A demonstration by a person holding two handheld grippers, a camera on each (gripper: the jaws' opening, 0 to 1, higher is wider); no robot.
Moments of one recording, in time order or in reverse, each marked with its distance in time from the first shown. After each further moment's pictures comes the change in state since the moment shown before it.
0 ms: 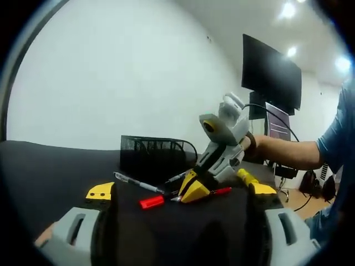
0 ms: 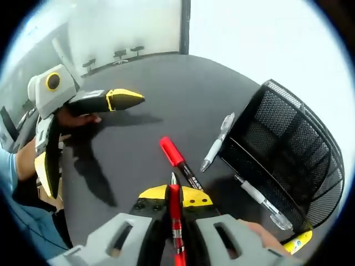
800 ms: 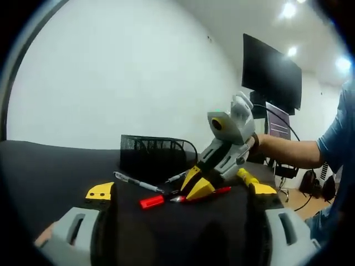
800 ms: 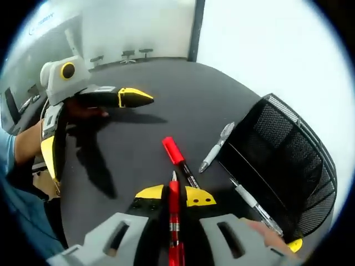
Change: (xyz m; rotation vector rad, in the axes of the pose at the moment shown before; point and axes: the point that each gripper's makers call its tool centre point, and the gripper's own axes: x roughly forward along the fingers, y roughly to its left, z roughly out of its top) left arm 0.000 0.000 -0.001 0.000 0.004 0.000; right arm -0.001 -0.001 0.001 -0.104 -0.031 -0.001
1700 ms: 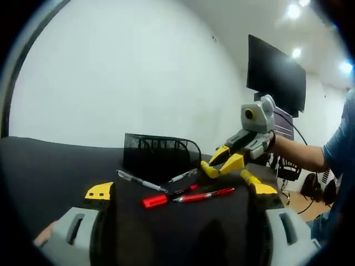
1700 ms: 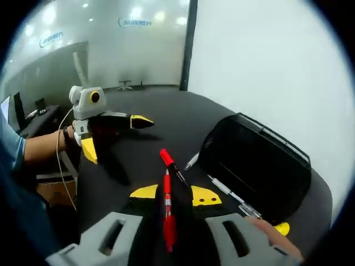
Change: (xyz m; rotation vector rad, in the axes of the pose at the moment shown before) left arm 0.000 0.006 -0.001 -0.020 0.005 0.024; right arm -0.066 -0.004 0.005 0.014 -0.215 -0.033
